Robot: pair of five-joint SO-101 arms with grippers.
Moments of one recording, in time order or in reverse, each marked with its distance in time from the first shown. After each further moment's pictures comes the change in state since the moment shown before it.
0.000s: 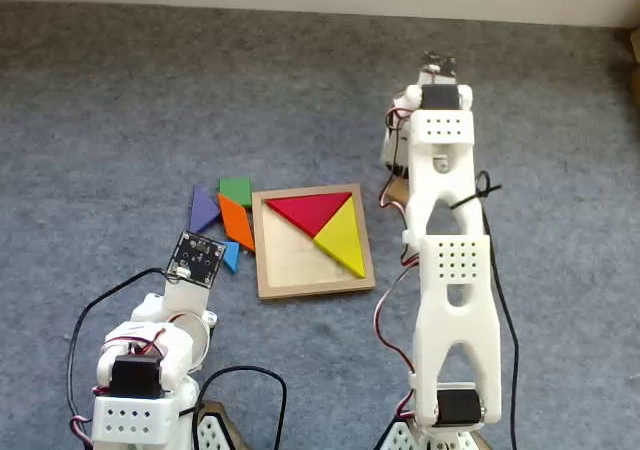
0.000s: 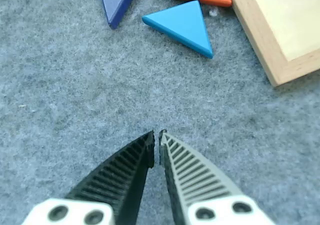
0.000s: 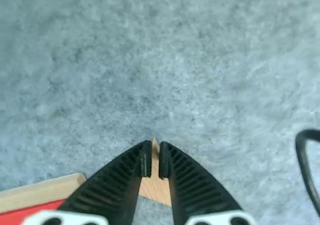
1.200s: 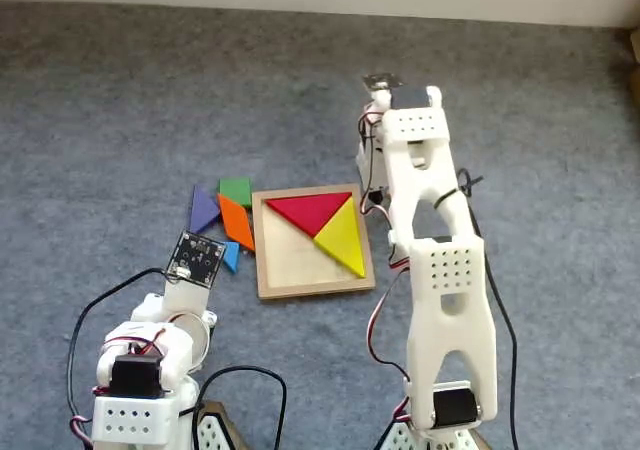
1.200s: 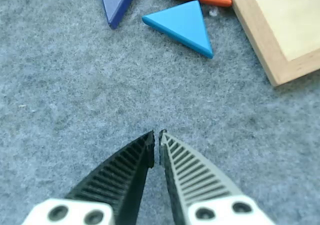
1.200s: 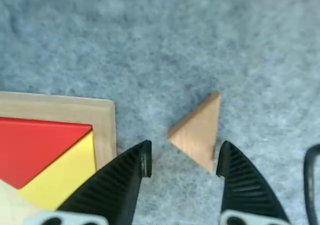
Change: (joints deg) left arm 0.0 0.0 0.0 0.0 0.0; right arm -5.1 -11.9 22.8 -0.8 15.3
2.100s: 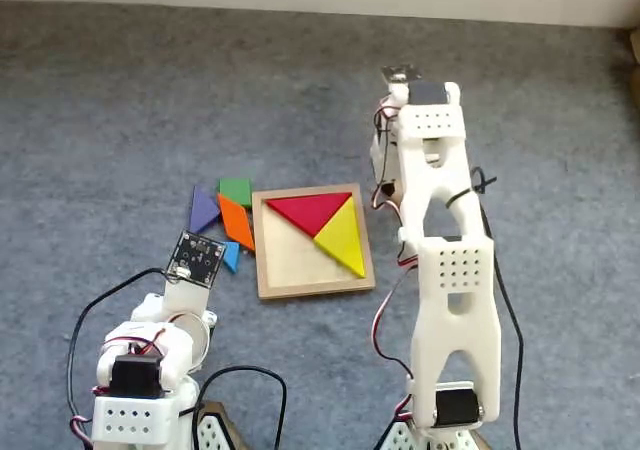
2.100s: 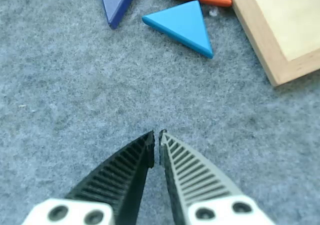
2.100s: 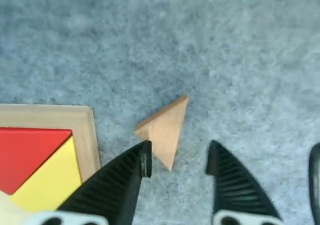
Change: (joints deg) left arm 0.0 0.0 0.0 0.0 0.0; right arm 2.9 0.0 -2.8 0.5 -1.3
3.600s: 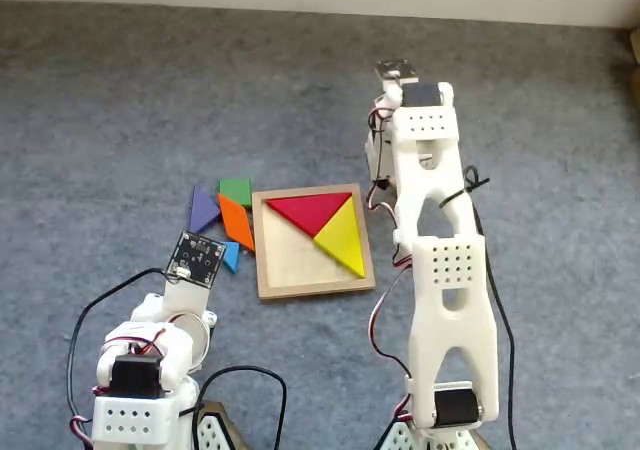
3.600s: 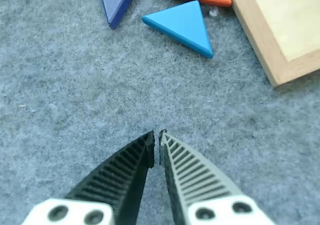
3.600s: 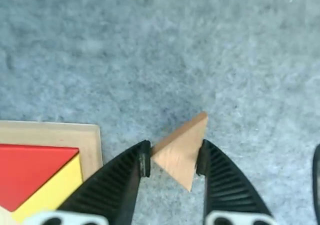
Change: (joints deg) left arm 0.0 0.0 0.0 0.0 0.0; right arm -1.1 5.1 -8.3 0.3 1.2
